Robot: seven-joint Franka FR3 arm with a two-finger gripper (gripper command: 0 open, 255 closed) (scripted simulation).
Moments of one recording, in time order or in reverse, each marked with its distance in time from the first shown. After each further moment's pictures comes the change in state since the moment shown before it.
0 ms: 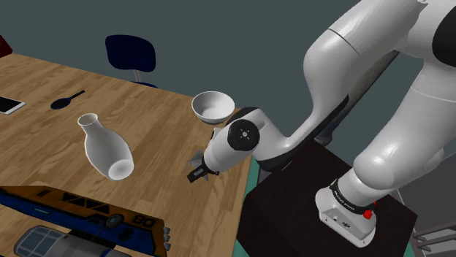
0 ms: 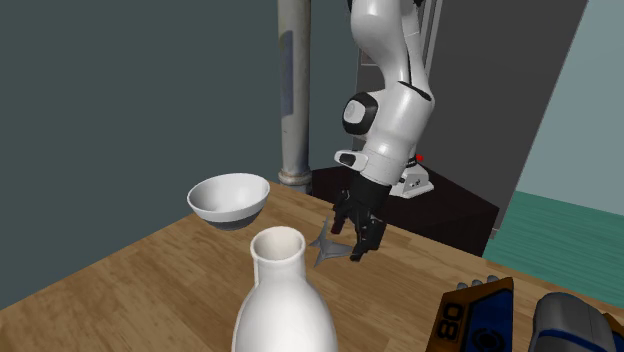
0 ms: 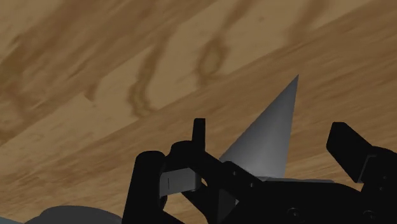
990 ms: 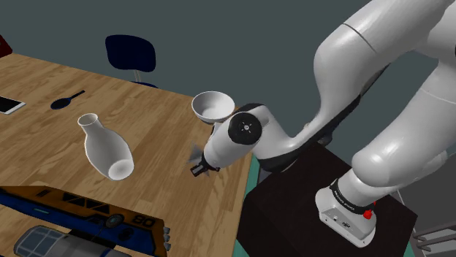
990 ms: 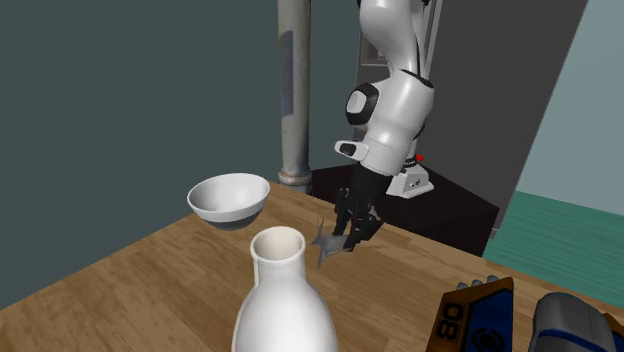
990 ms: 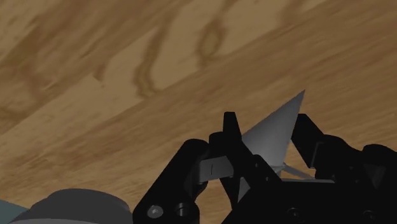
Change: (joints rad) arm -0.081 -0.080 0.089 -0.018 0.138 0.020 -0.105
